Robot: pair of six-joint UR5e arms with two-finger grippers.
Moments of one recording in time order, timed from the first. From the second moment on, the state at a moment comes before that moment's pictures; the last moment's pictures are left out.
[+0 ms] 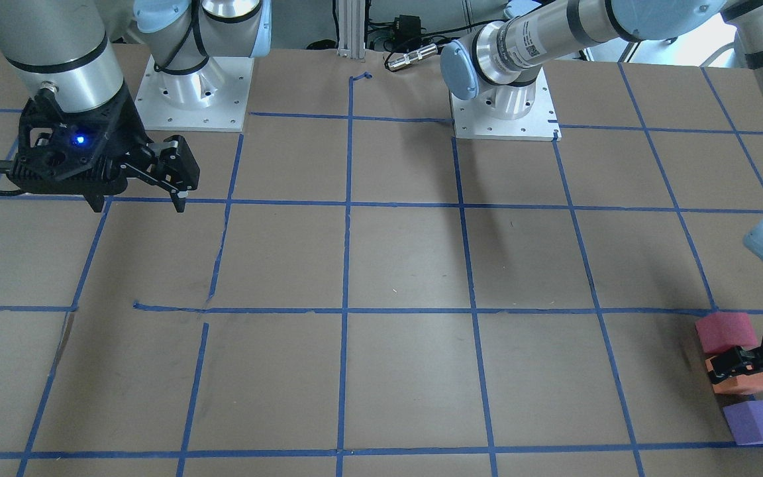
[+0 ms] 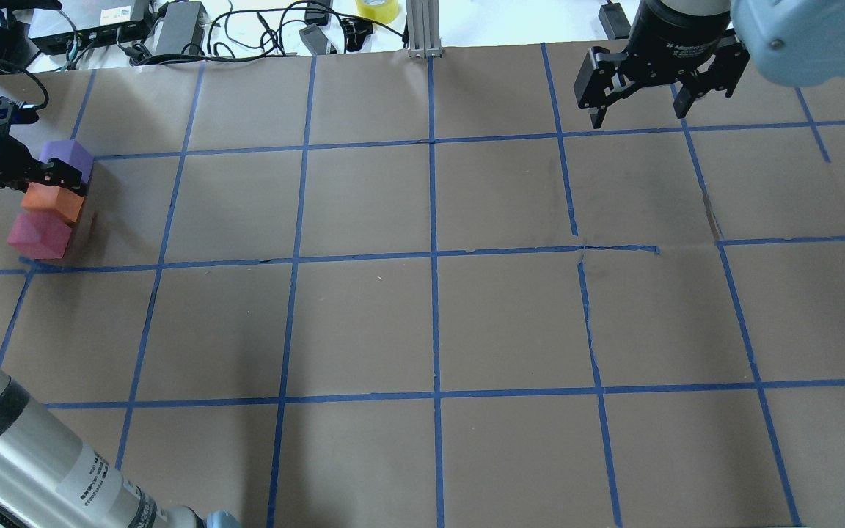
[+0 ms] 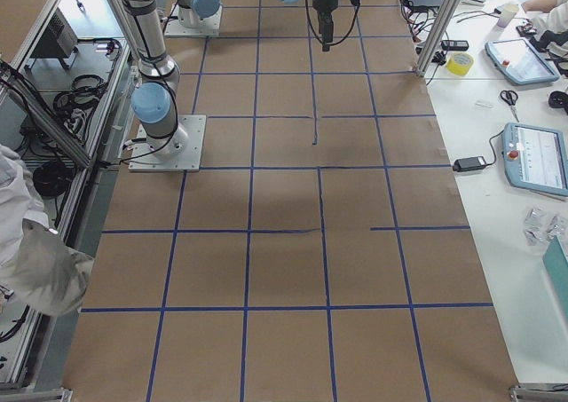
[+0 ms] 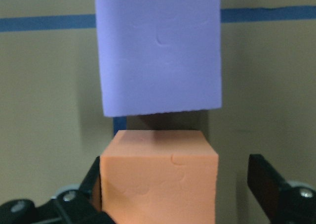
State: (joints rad) left arm -0.95 -2.27 -1.42 -0.90 1.47 0.64; right arm 1.60 -1.47 1.46 -1.64 -1.63 -0.02
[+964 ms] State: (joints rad) left arm -0.96 -2.09 -1.43 -1.02 1.51 0.67; right arm 1.60 -1.47 1.47 -1.64 -1.63 -0.02
